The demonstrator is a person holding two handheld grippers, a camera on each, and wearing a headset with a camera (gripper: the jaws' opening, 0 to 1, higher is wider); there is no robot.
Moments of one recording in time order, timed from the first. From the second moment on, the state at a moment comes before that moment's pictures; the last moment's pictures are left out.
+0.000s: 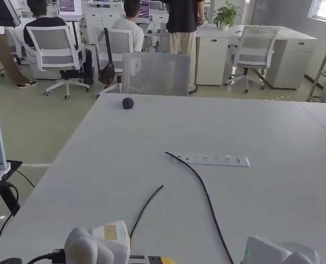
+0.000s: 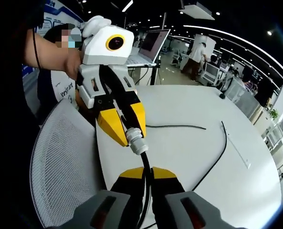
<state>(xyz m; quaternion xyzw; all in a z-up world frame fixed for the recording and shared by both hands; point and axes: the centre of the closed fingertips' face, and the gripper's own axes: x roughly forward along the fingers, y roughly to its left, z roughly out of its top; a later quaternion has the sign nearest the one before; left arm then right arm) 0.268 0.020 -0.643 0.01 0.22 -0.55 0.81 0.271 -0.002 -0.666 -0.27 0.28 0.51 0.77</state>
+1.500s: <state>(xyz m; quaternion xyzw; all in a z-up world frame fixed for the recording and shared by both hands) 0.317 0.037 -0.588 0.02 0.16 -0.52 0.84 0.332 -0.010 -0.618 -0.19 0.24 0.45 0.84</state>
